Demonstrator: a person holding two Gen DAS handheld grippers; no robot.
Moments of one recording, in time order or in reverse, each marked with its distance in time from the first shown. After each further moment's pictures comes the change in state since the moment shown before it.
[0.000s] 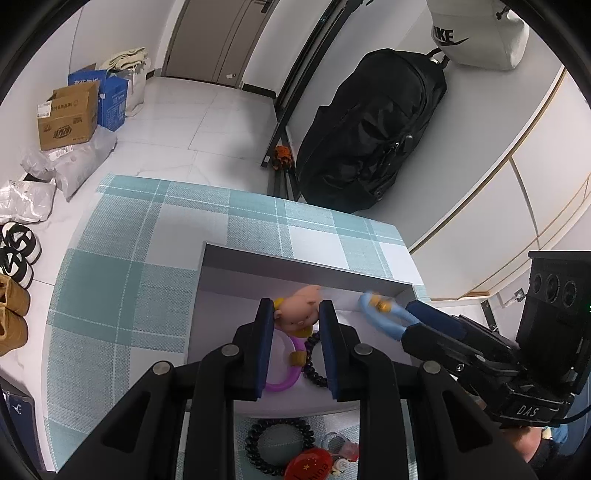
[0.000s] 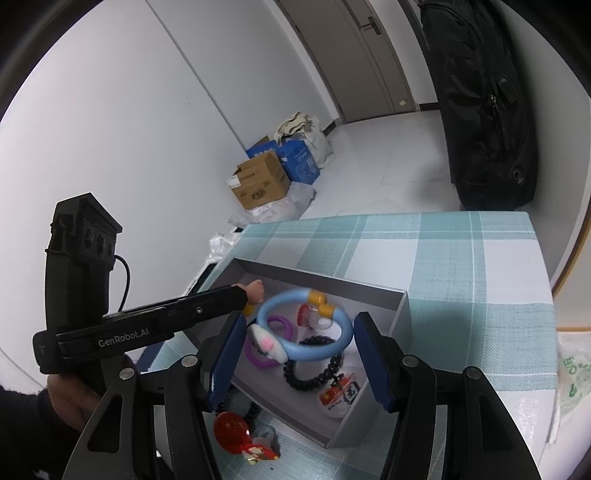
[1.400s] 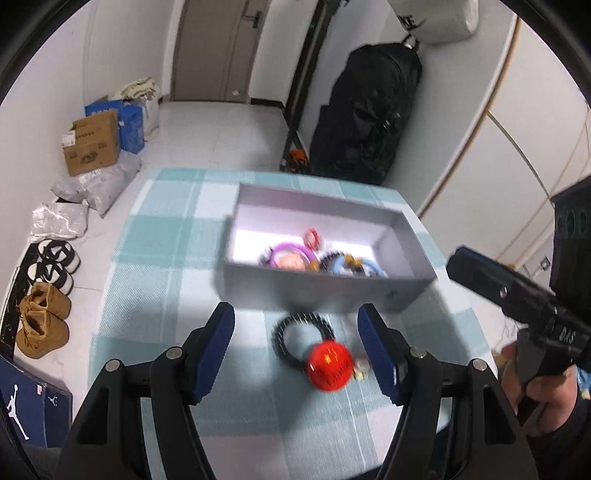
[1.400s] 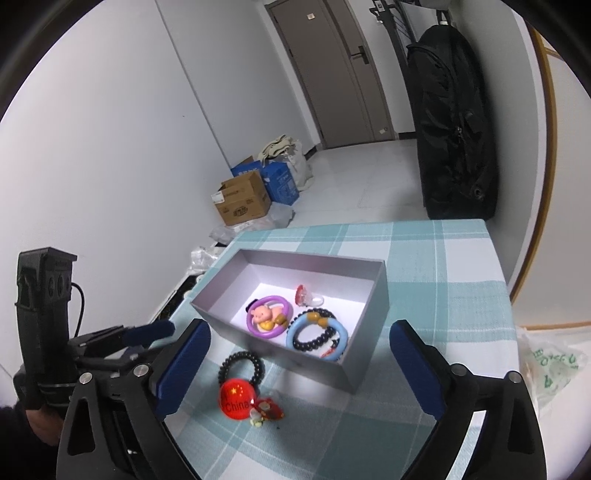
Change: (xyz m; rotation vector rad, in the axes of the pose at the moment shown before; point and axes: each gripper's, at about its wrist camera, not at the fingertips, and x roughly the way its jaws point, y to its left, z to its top) left arm -0.050 -0.016 -0.067 0.130 -0.029 0.130; right arm -0.047 0.029 -0.039 -0.041 -0.109 -0.131
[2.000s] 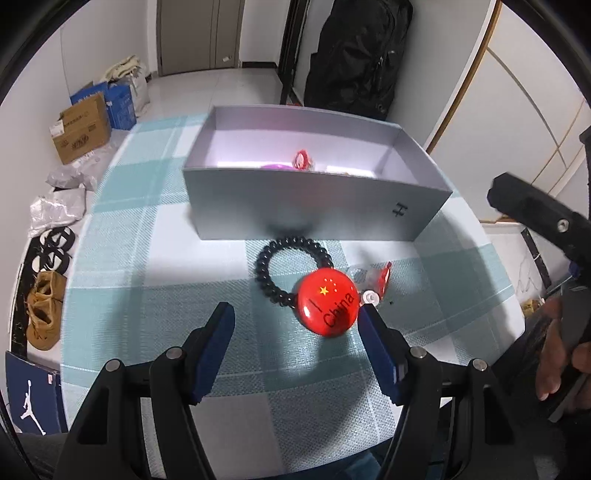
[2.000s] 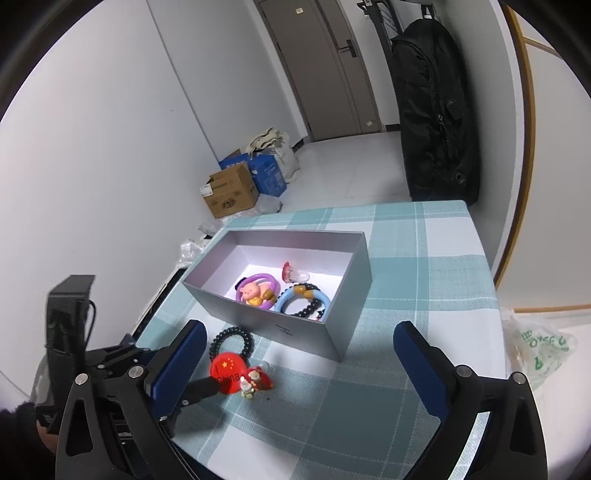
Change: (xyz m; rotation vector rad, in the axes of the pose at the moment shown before) left arm 0.028 -0.016 -0.029 0.068 0.161 0.064; right arm -0.013 -0.004 -0.016 0.026 0.028 -0.043
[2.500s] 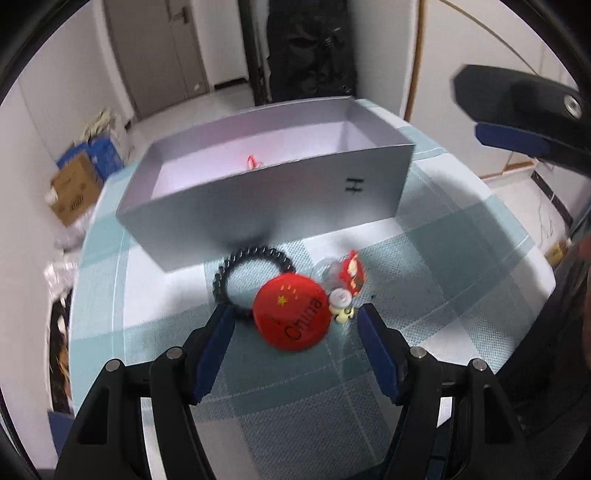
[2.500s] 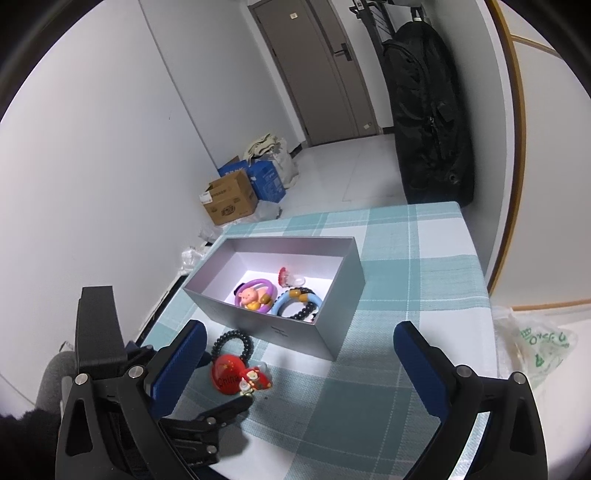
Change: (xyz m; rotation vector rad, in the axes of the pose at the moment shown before) left arm 0.006 -0.041 -0.011 0.262 -0.036 0.111; right arm -0.010 -0.008 0.001 0.024 -0.022 0.008
